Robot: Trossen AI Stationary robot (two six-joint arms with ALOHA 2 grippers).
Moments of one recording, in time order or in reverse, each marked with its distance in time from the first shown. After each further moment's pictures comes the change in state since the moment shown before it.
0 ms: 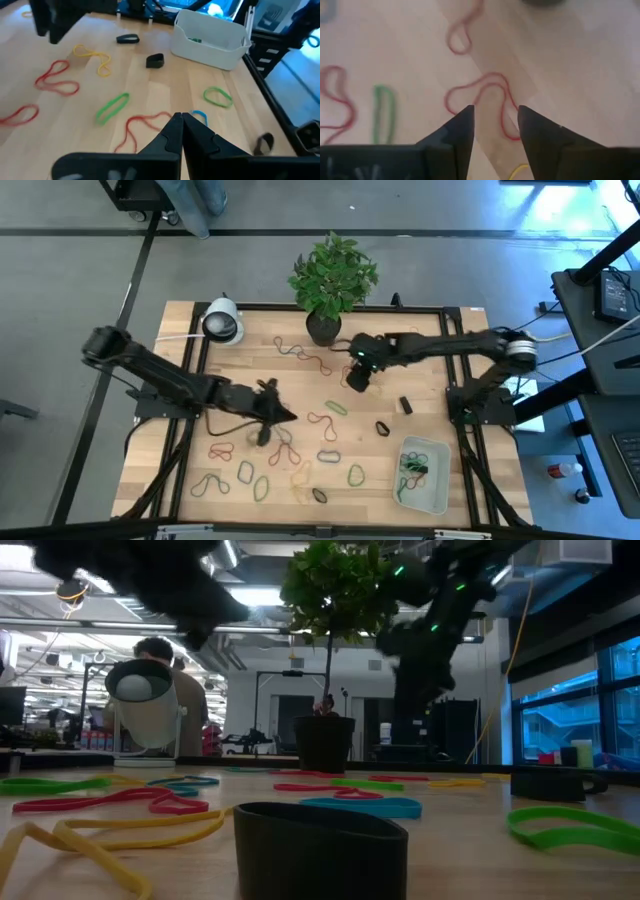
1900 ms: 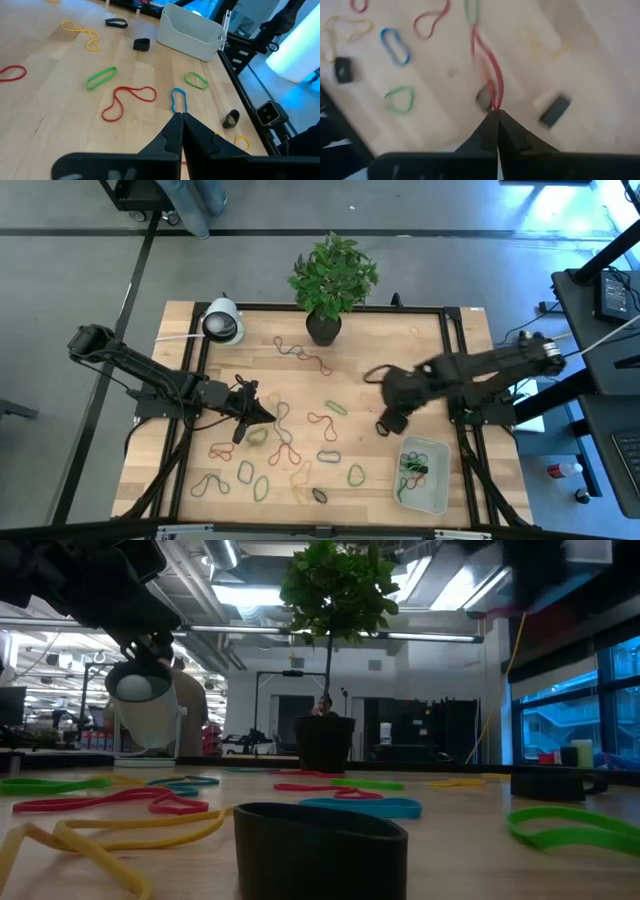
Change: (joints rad) left arm -0.028 -0.284 -0.224 -0.009 0.067 -0.112; right arm 0.486 -0.230 0.271 -0.692 -0.081 0.576
